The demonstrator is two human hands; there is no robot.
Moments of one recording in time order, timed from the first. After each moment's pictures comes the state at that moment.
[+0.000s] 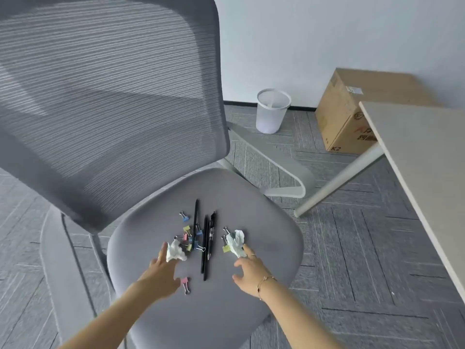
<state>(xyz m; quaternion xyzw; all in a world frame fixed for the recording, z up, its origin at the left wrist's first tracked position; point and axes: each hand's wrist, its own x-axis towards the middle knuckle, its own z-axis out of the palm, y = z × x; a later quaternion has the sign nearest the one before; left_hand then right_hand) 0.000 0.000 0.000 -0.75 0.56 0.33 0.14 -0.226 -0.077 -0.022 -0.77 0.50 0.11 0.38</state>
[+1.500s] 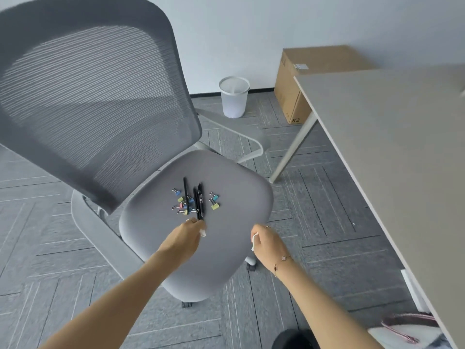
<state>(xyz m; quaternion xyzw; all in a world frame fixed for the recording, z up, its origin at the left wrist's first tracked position) -0.062 0.067 0.104 -0.66 0.70 0.27 -0.04 -0.289 0.063 0.097 -0.68 0.63 -0.12 0.35</state>
